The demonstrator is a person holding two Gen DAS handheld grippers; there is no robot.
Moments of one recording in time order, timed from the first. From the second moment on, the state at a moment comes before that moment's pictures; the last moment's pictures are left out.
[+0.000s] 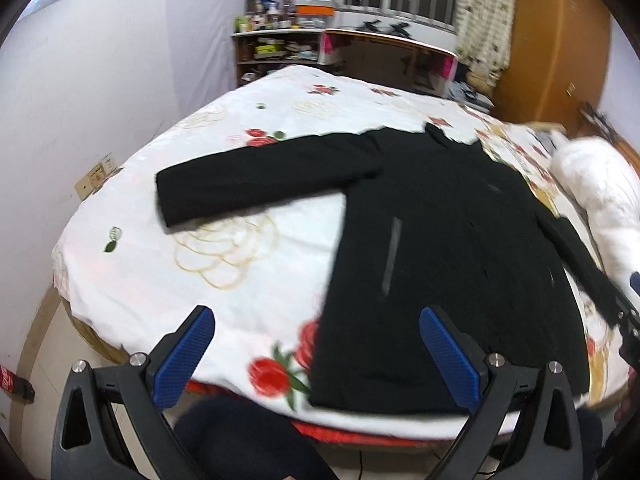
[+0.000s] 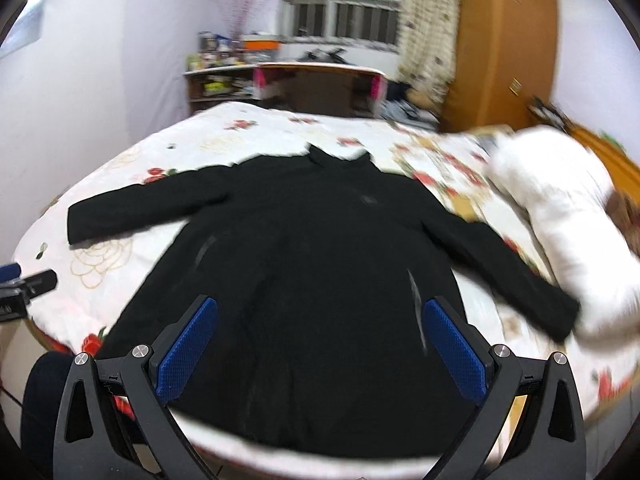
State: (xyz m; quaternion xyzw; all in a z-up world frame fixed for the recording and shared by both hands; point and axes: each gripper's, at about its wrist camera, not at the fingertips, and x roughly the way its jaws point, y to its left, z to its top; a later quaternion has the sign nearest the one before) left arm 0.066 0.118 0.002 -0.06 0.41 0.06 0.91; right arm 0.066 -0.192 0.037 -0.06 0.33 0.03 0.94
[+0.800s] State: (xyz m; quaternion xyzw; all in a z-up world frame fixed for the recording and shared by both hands) left arm 0.110 0.327 -0.021 -0.11 0.39 0.19 0.89; right arm 0.249 0.140 -0.071 -0.26 0.29 0.39 0.83
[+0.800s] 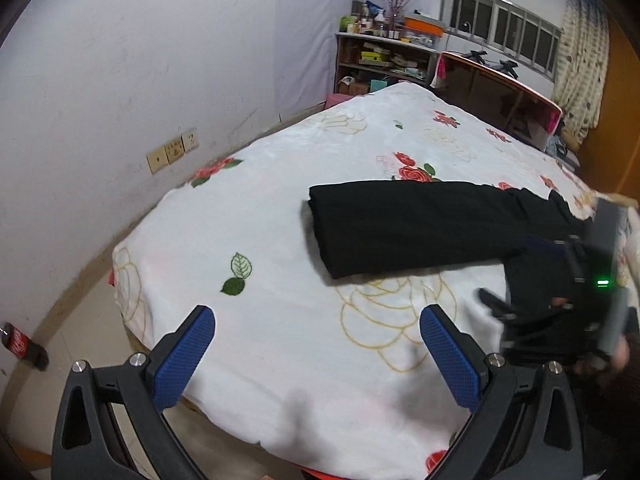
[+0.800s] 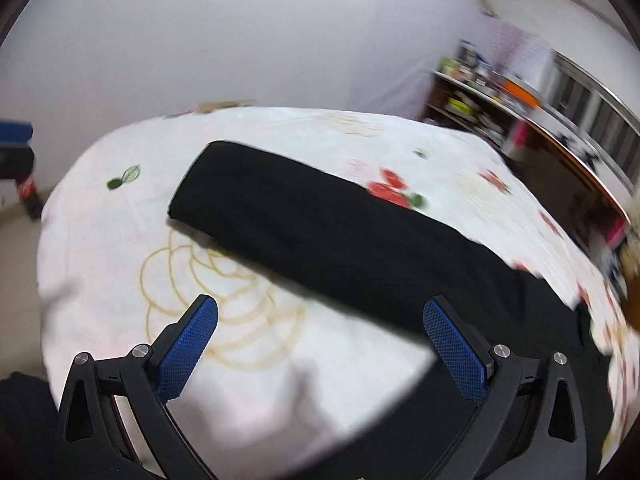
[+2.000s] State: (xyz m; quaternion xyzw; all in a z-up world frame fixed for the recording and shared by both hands) left arm 0.130 0.372 -0.058 -0.19 0.38 0.21 0.88; right arm 0.259 0.284 -0.086 -0.25 0.22 0.43 0.84
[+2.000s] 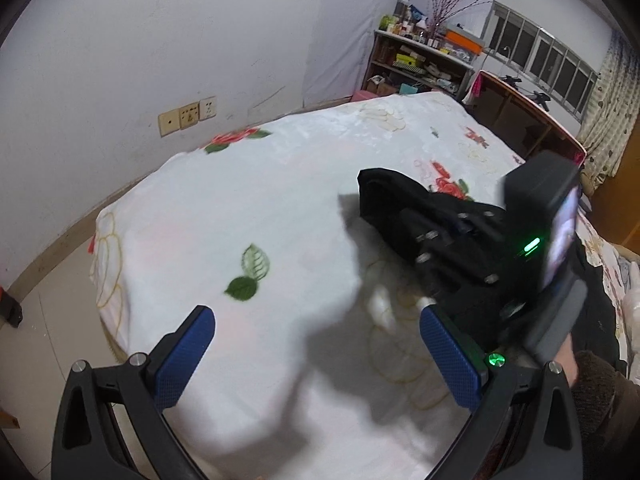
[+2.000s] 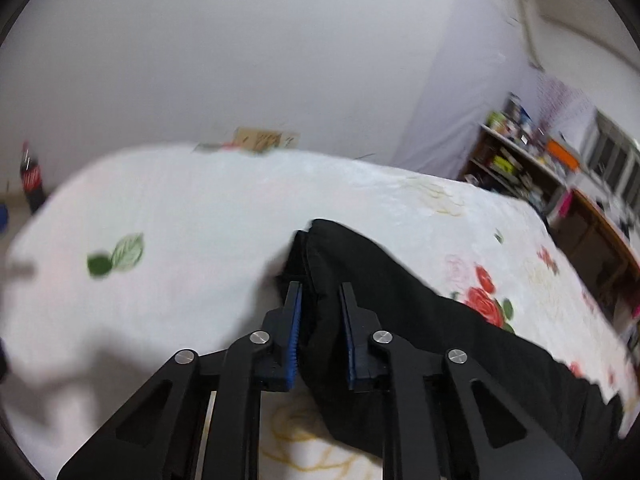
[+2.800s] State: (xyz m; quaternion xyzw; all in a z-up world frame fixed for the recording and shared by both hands) left arm 0.247 0.257 -0.034 -0.15 0.38 0.07 0.91; right arm 0.379 0.040 0.042 -0.02 0.24 0.27 0.93
